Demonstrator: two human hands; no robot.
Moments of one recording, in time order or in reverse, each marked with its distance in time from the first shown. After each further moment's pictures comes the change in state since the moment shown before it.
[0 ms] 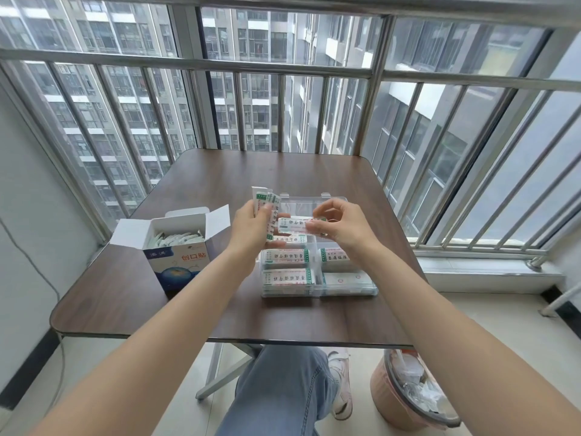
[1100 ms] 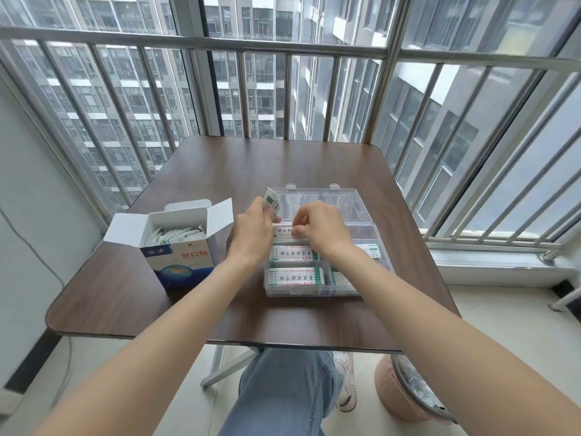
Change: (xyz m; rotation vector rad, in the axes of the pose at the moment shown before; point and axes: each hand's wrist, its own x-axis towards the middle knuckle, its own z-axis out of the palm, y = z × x) left_hand 0.026 -0.031 -0.011 0.679 0.090 0.218; right_hand 0.031 0.016 0.047 -0.784 -0.008 -0.098
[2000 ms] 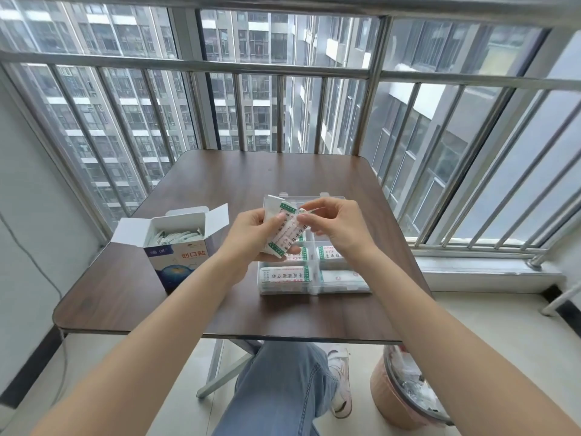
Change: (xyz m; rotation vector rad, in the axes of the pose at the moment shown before) left_hand -0.040 0.040 -0.029 -0.665 -0.342 -0.172; right_hand -0.046 0.003 -0.052 0.745 0.062 -0.063
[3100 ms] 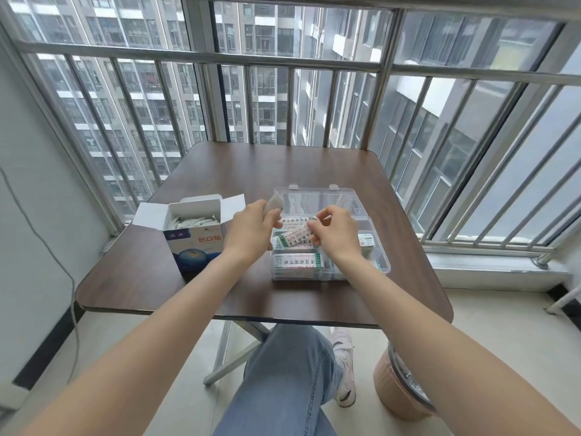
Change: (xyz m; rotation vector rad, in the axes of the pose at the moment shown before) left_hand 0.006 -0.017 -0.020 0.732 0.262 0.218; right_hand -0.002 0.033 0.035 -0.326 0.190 0.162
